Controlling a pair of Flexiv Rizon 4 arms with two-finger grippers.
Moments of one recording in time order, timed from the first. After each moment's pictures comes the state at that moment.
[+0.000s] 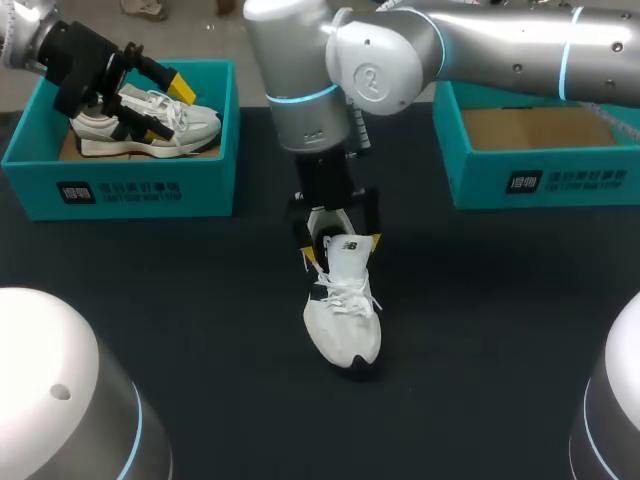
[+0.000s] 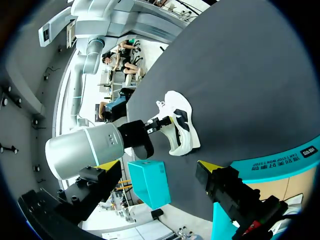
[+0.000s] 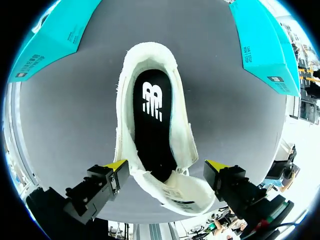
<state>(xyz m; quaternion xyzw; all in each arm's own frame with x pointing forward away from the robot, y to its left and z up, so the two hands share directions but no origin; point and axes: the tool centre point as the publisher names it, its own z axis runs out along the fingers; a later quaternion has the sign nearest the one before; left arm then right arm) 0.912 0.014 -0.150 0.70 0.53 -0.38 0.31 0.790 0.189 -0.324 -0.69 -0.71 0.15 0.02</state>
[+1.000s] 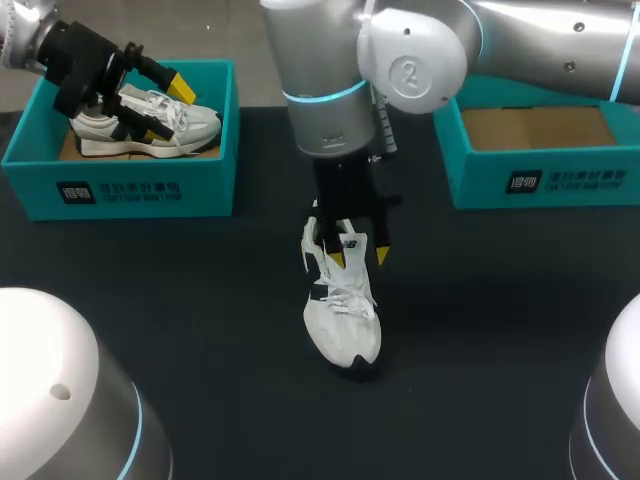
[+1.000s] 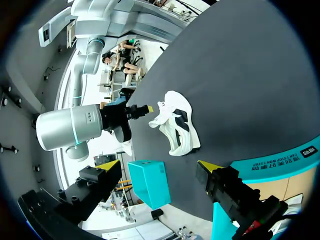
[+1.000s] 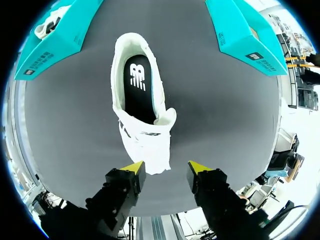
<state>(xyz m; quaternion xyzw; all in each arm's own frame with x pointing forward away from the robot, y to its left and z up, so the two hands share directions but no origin) 0.912 0.014 -0.150 0.70 0.53 -0.38 0.31 0.731 0.169 -0.281 -0.71 -0.69 0.14 0.01</state>
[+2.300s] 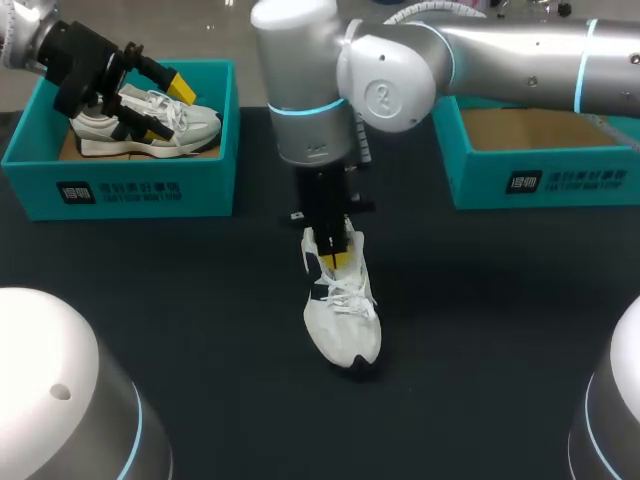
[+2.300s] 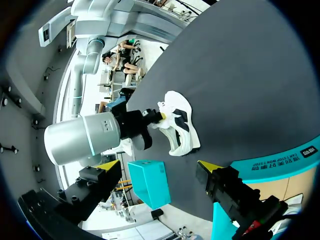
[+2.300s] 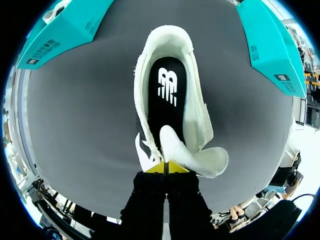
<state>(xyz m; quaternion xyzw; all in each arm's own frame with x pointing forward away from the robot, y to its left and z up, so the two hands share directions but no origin) 0.912 0.014 -0.150 0.70 0.53 -0.38 0.31 0.766 0.206 -0.326 -0.67 -0.73 0.12 0.04</state>
